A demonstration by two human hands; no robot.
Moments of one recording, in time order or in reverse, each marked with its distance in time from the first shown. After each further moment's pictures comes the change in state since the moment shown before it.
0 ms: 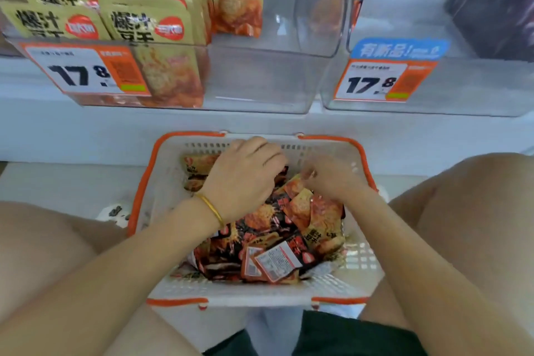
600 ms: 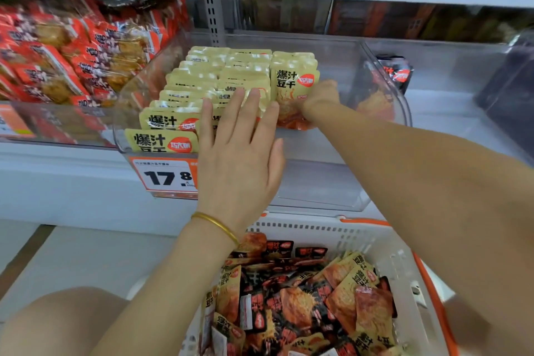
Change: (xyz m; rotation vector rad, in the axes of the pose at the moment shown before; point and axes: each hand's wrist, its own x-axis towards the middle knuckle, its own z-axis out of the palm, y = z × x) left_hand 0.038 -0.080 -0.106 0.264 0.425 -0.439; right_hand 0.164 -0.165 -0.167 0.785 0.580 0.175
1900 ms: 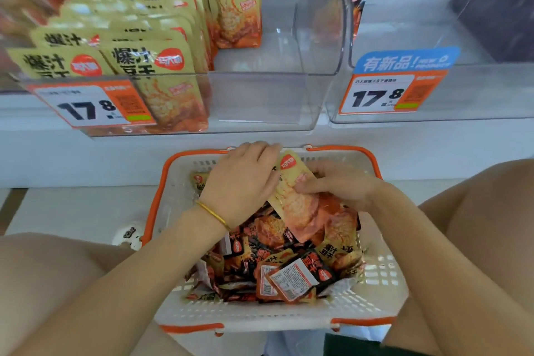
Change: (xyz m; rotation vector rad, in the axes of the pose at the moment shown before) left_hand -0.087 0.062 0.053 -0.261 -0.524 0.252; right_hand -0.134 0.226 -0.098 0.147 -0.931 0.156
